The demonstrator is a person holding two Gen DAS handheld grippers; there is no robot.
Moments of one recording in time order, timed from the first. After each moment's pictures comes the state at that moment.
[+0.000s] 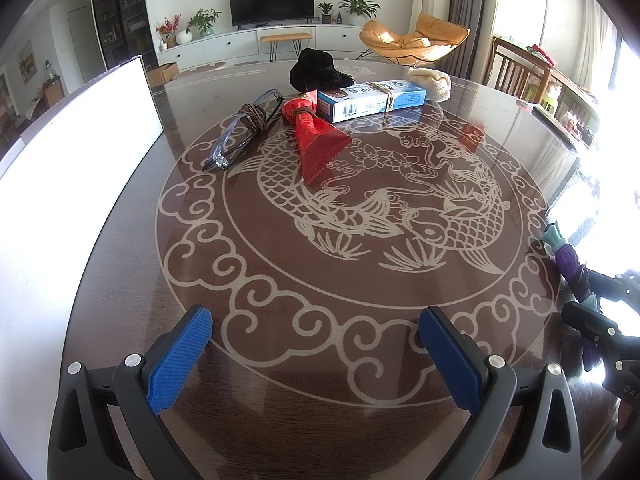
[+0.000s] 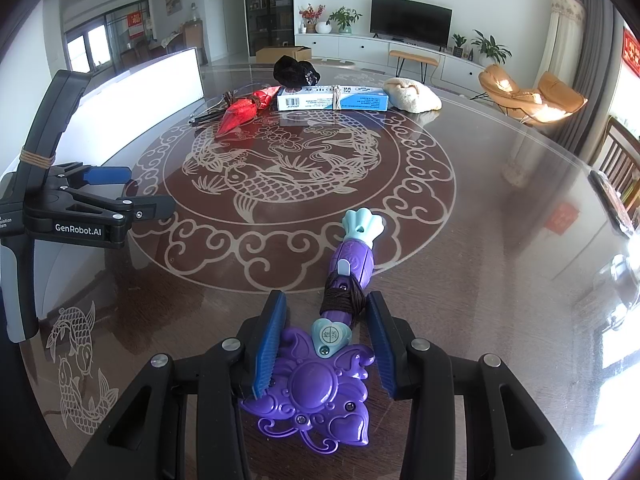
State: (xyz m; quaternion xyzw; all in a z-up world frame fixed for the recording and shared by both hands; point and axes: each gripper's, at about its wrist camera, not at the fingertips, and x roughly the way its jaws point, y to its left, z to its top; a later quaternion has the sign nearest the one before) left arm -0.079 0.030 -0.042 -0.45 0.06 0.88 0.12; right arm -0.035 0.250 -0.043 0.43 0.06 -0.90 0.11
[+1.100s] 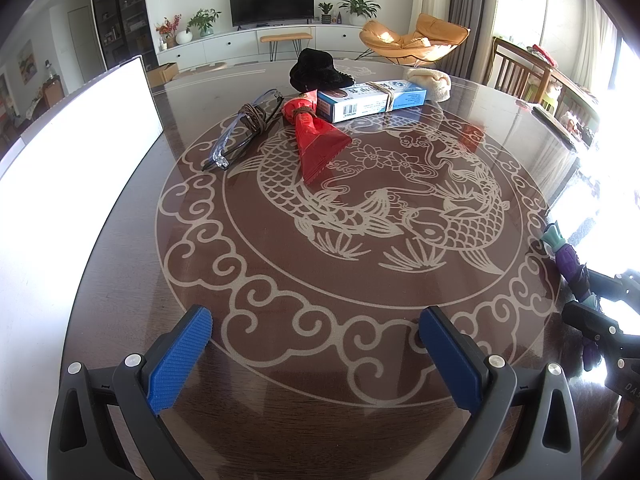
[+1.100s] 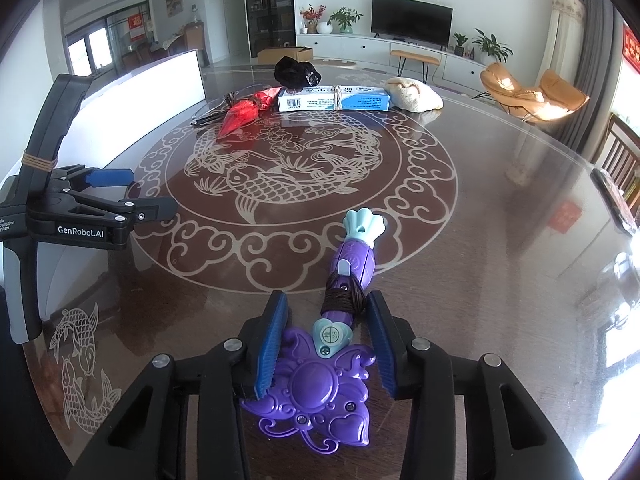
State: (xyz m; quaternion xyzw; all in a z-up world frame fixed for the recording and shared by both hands) left arm -0.079 0.030 -0.042 -0.45 0.06 0.88 0.12; right arm -0.035 0.252 -0.044 0.43 0.05 -0.90 0.11
